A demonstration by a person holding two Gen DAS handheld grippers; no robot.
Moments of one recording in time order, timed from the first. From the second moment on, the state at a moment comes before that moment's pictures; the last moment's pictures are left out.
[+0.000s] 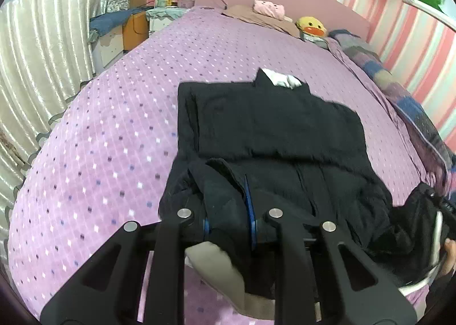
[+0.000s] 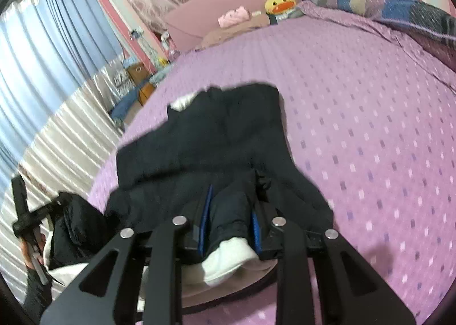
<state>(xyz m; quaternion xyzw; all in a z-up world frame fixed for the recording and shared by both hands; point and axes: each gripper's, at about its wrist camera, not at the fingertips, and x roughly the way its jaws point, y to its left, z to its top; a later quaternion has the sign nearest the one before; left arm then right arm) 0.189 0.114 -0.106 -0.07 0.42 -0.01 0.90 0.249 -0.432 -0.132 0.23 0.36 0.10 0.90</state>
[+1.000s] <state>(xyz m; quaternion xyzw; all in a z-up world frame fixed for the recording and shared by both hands) 0.450 0.130 -0.149 -0.04 0.44 0.07 0.90 0.551 -0.419 -0.157 0.15 0.39 0.02 0.91</state>
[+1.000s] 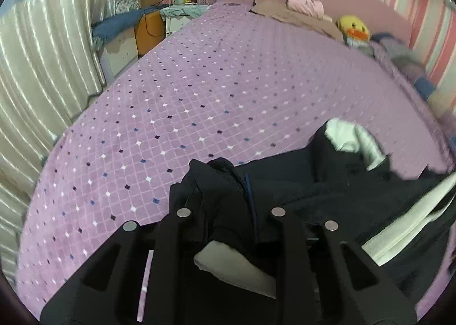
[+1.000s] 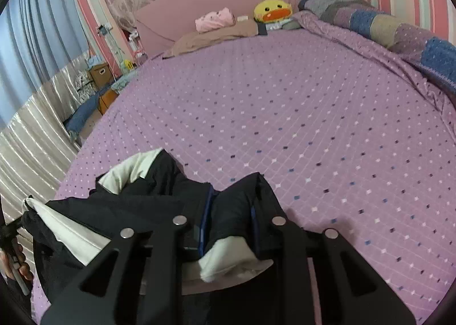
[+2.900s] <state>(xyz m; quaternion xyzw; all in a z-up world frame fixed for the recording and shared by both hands) 0.488 0.122 -0.178 -0.02 0.47 0.09 0.88 0.588 -0.421 -0.192 0.17 0.43 0.03 0.88</state>
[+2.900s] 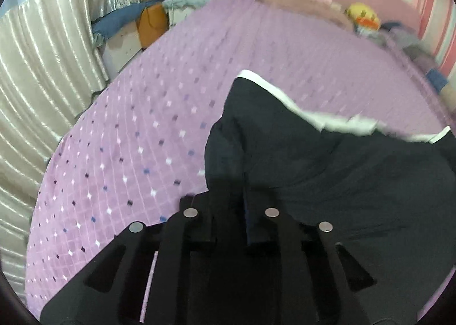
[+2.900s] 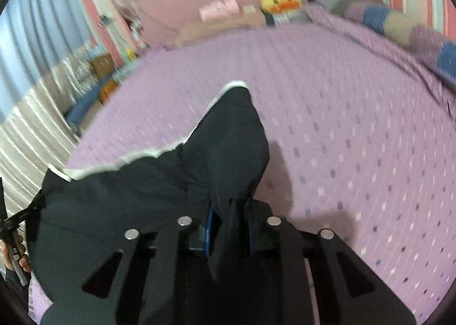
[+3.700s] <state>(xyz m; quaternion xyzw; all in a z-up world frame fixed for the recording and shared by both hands) 0.528 -0.029 -0.166 0.07 0.44 0.01 0.90 0.615 -0.288 -0.172 0.07 0.41 0.11 0.90</state>
